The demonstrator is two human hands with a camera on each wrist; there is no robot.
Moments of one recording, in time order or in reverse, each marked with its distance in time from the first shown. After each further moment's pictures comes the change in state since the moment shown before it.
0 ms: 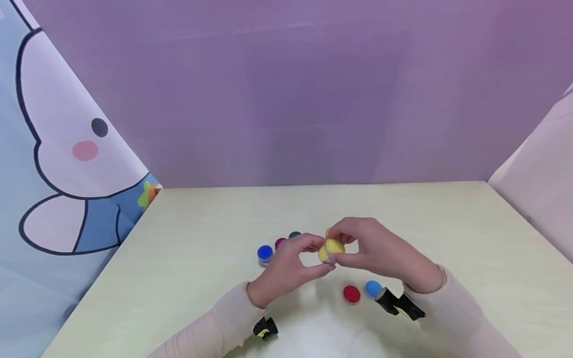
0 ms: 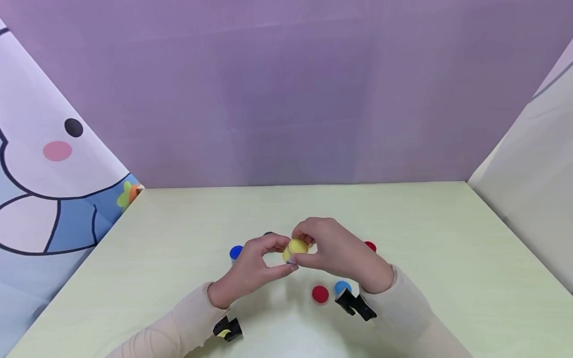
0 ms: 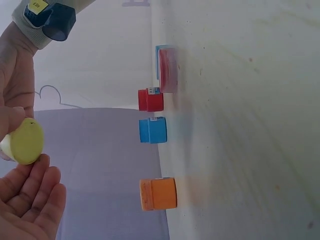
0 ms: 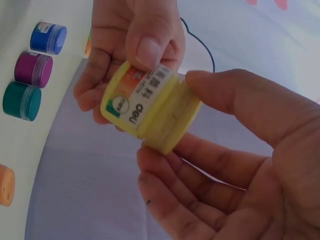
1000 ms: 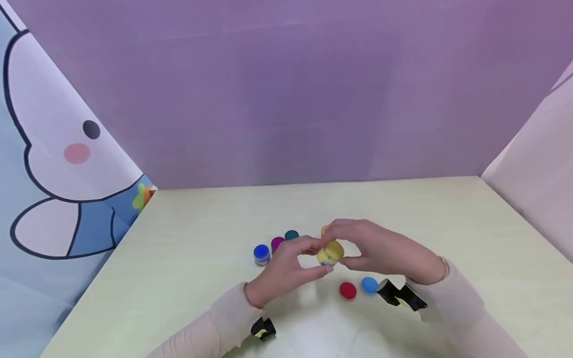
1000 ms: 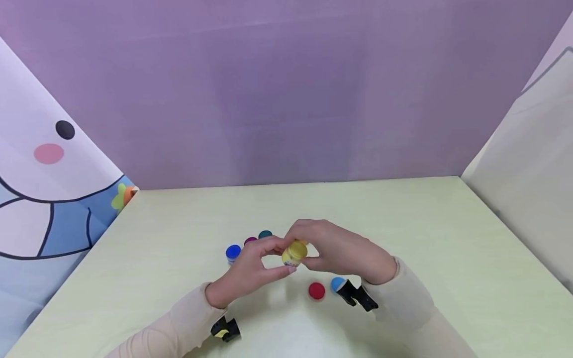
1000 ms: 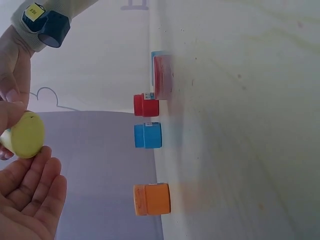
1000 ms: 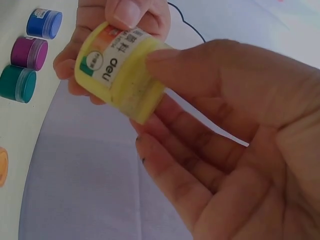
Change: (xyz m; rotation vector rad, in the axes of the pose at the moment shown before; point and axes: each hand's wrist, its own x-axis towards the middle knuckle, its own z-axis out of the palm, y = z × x) left_hand -0.003 0.000 0.003 -0.063 -0.062 -0.008; right_hand -0.004 0.004 -0.009 -0.011 -0.154 -0.236
